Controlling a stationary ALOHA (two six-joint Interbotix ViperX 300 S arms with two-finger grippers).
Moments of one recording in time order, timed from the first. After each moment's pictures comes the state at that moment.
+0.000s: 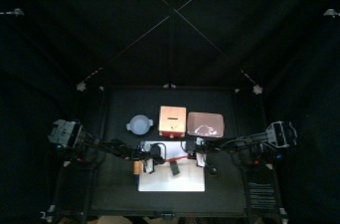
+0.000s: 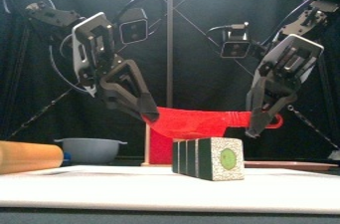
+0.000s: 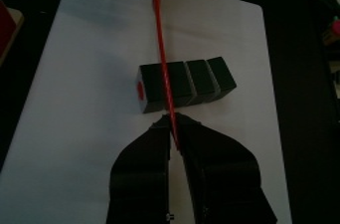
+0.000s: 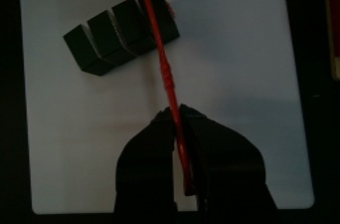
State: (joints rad) left arm -0.20 0.05 0.78 -0.35 -0.22 0.00; right arm -0.03 -0.15 0.89 0.40 0.15 -0.23
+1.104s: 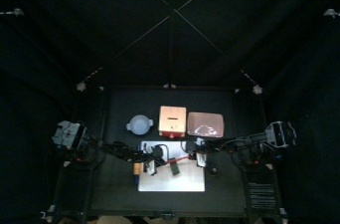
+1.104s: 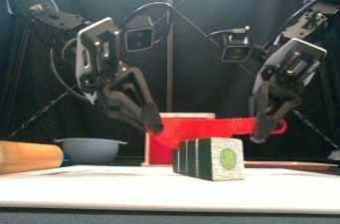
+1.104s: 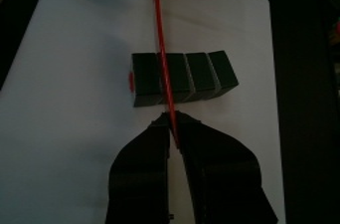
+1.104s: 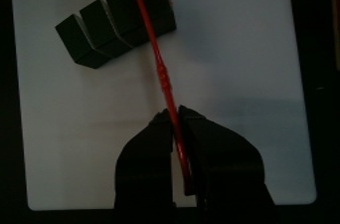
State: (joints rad) left arm -0.23 0.11 0.75 -0.43 -0.20 0.00; right arm -0.03 -0.14 0.90 0.40 0.15 -0.23
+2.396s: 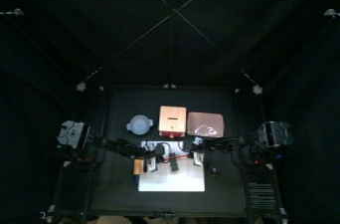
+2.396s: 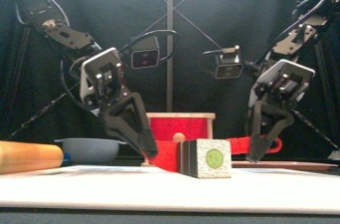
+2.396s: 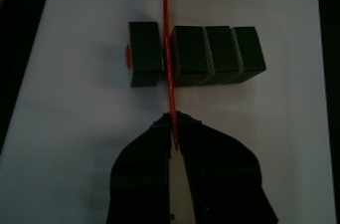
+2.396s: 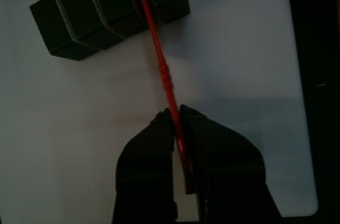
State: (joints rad) left arm -0.15 0.15 0.73 -0.33 -0.11 0.00; right arm -0.06 -0.04 0.87 0.40 0.15 -0.23
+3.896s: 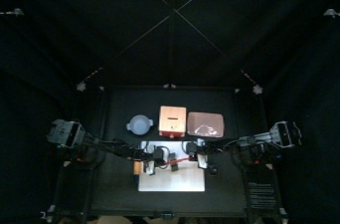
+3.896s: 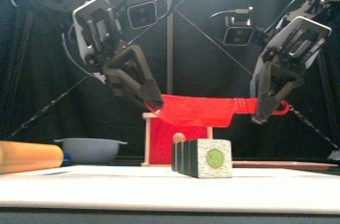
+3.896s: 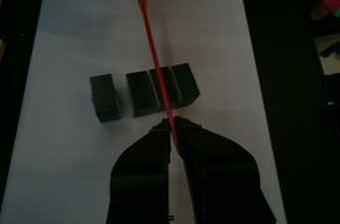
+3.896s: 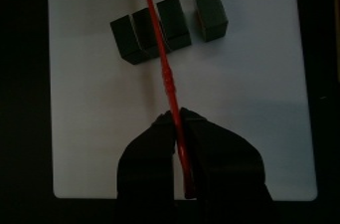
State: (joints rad) left arm -0.20 0.03 0.71 -0.22 -0.10 0.00; right arm 0.00 -0.21 0.88 0.42 0.19 -0.23
